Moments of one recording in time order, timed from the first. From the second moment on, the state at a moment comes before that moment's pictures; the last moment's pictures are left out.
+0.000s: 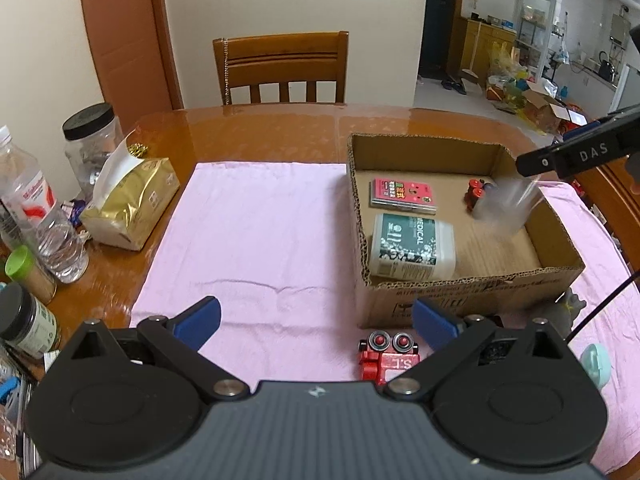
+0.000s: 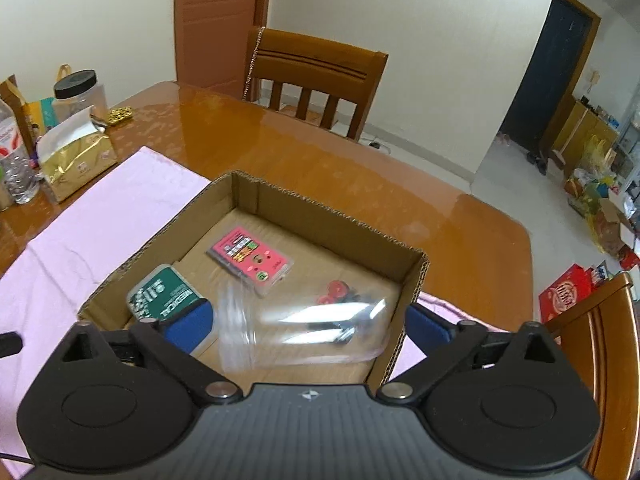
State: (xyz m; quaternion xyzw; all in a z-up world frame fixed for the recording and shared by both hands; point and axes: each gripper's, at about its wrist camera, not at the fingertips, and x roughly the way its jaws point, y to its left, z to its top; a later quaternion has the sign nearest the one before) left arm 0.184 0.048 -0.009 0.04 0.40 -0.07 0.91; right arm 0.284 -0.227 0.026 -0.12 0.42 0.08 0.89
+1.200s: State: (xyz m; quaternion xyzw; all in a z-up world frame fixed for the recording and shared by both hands) left arm 0.153 0.022 -0.044 0.07 0.43 -0.19 0.88; right arm 0.117 -0.225 -0.048 -0.03 0.46 -0.07 0.88
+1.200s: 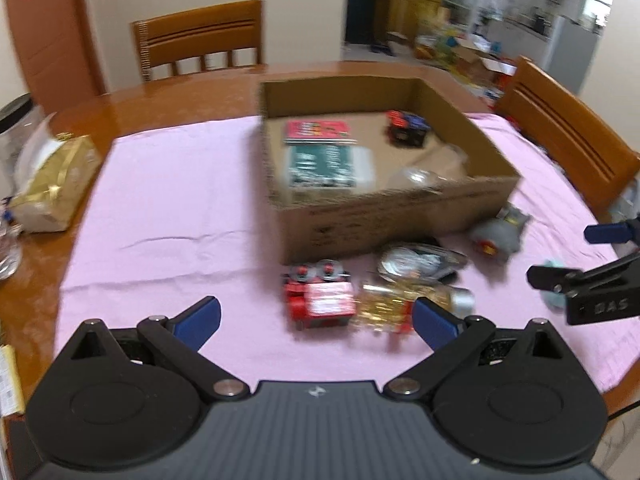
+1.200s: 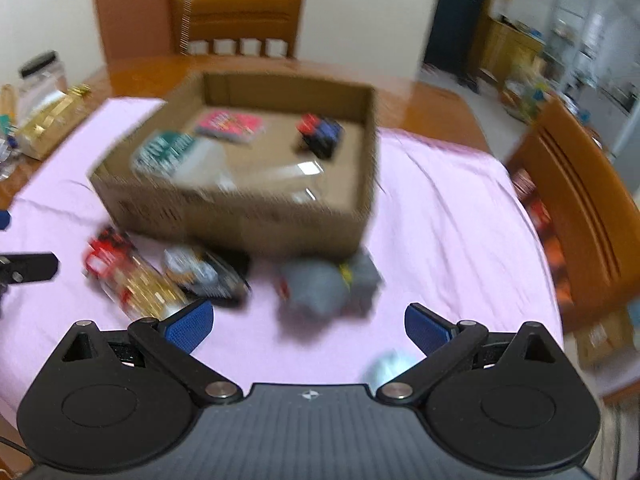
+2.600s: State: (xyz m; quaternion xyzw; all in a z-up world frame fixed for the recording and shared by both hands) left arm 0.153 -0.068 -0.089 0.16 0.45 -0.23 0.85; right arm 0.089 -0.325 -0.120 0.01 0.48 -0.06 0.88
